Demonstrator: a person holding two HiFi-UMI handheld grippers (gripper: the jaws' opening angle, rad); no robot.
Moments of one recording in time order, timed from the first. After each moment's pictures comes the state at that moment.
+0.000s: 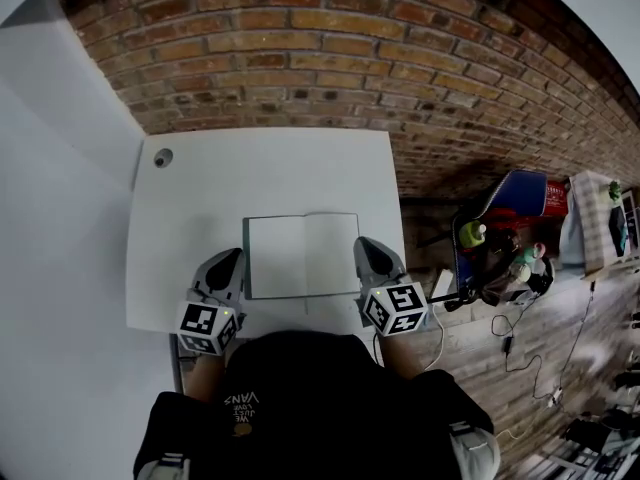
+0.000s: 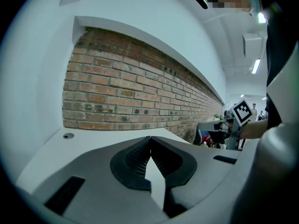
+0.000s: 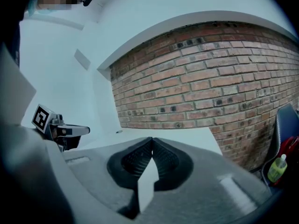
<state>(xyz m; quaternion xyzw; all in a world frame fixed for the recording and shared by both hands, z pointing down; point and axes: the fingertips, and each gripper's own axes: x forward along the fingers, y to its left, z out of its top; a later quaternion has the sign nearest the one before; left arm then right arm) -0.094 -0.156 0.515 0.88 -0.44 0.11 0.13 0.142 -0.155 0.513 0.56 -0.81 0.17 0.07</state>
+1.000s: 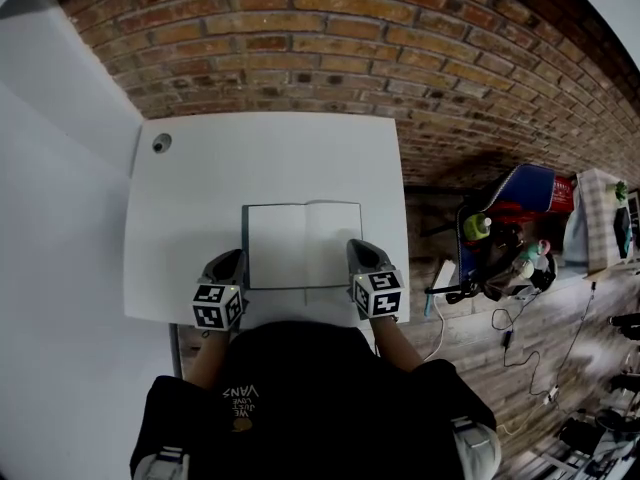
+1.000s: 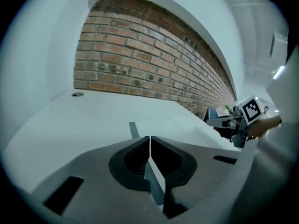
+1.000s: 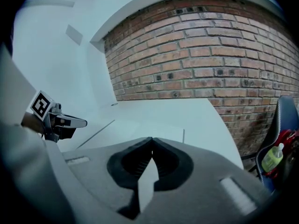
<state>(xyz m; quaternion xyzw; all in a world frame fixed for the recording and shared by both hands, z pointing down) -0.106 -0.150 0.641 0.82 -0.46 0.20 0.27 0.146 -0.152 0.637 0.54 -0.79 0.23 0.19</state>
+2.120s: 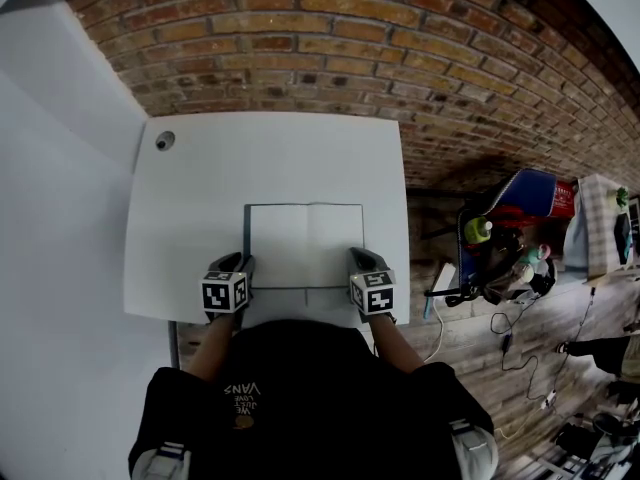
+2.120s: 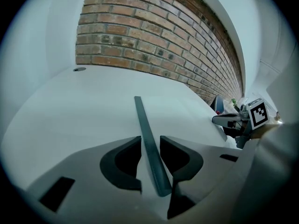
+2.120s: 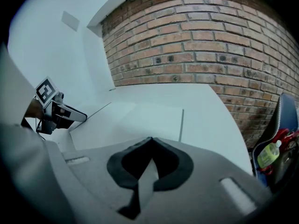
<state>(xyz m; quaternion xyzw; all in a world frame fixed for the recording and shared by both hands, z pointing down) -0.106 -0.143 0.694 0.77 -0.45 0.28 0.36 0.150 -0.139 0.688 0.52 -0.77 0.26 0.26</state>
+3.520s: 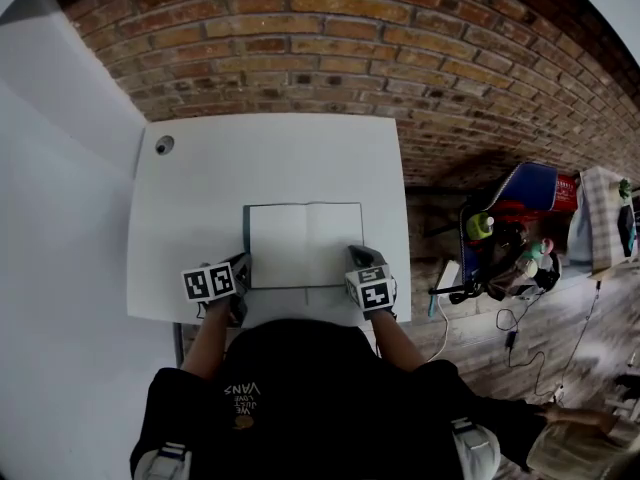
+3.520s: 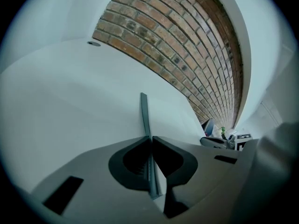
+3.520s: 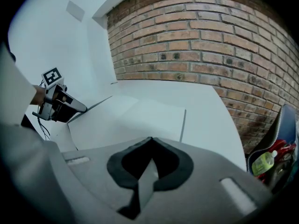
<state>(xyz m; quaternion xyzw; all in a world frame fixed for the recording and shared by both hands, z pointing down) -0.107 -0.147 0.687 0.73 -0.43 0.18 0.50 0.149 -0.139 0.690 0.51 -0.77 0.24 0.31</state>
